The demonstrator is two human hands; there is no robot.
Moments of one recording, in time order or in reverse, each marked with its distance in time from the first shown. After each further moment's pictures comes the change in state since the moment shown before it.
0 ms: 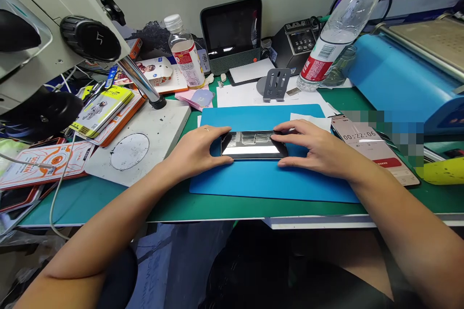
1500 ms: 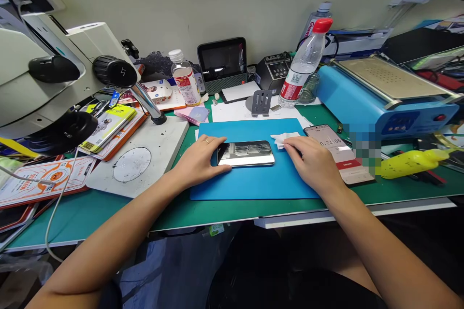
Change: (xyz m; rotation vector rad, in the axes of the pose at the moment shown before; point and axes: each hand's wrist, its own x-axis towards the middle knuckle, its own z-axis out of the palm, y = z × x) left_hand 0.001 0.006 0.003 -0.017 0.011 0.057; right_hand -0.026 -0.033 0.014 -0.276 0.442 0.338
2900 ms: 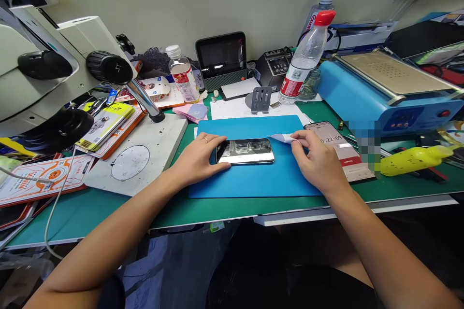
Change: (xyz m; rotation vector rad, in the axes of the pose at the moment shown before) left_hand 0.000 -0.004 0.005 0.006 0.035 0.054; right_hand -0.003 -0.007 -0.006 0.105 -0.012 0.321
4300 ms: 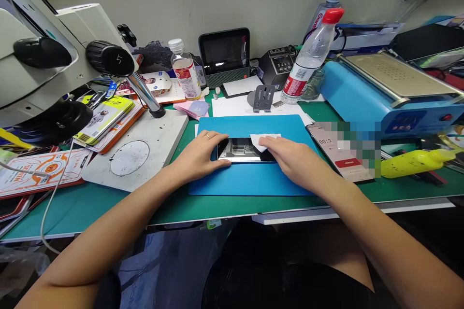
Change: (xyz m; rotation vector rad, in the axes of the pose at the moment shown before) left_hand 0.001 -0.002 0.002 -0.059 -0.037 -0.026; right_hand 0.013 -0.030 0.004 -0.222 -0.394 -0.462
